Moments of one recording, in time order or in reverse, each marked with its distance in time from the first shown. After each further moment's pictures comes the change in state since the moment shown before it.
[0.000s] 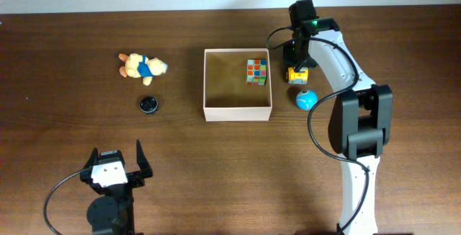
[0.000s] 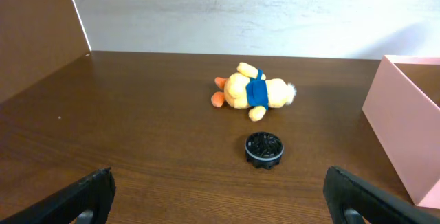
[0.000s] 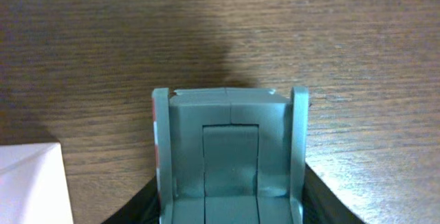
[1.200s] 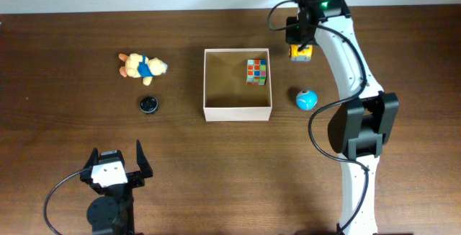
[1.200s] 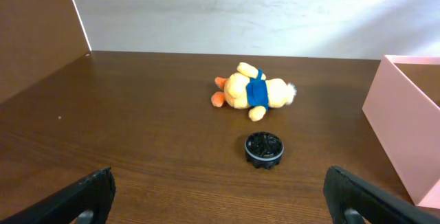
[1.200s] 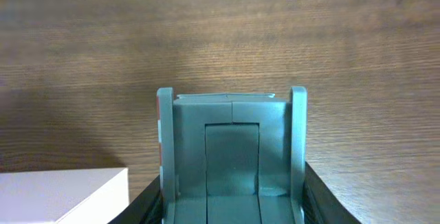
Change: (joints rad) left arm 0.000 0.000 0.000 0.000 0.000 0.000; right arm 0.000 0.006 0.324 -0.146 0.011 -0.022
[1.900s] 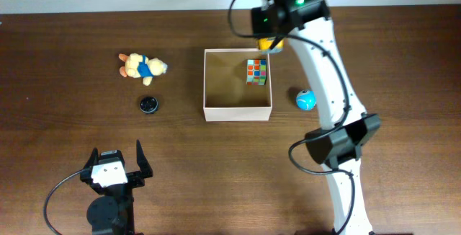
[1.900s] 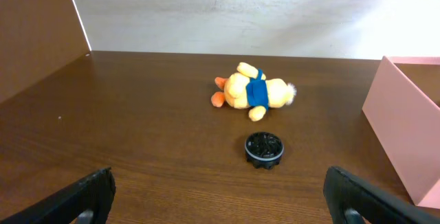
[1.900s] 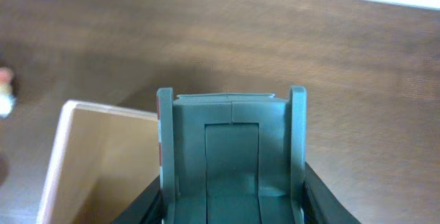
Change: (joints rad) left arm 0.000 0.000 0.000 0.000 0.000 0.000; right arm 0.230 0.000 0.360 -0.290 0.014 0.021
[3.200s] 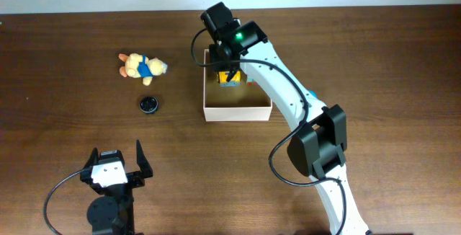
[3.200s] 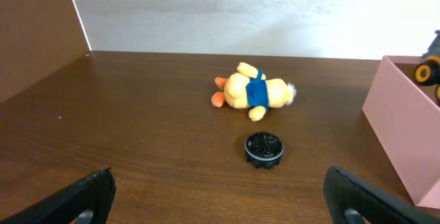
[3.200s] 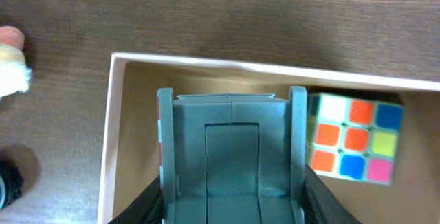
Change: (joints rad) left arm 0.000 0.000 0.000 0.000 0.000 0.000; right arm 0.174 0.001 -0.411 0.305 -0.003 0.260
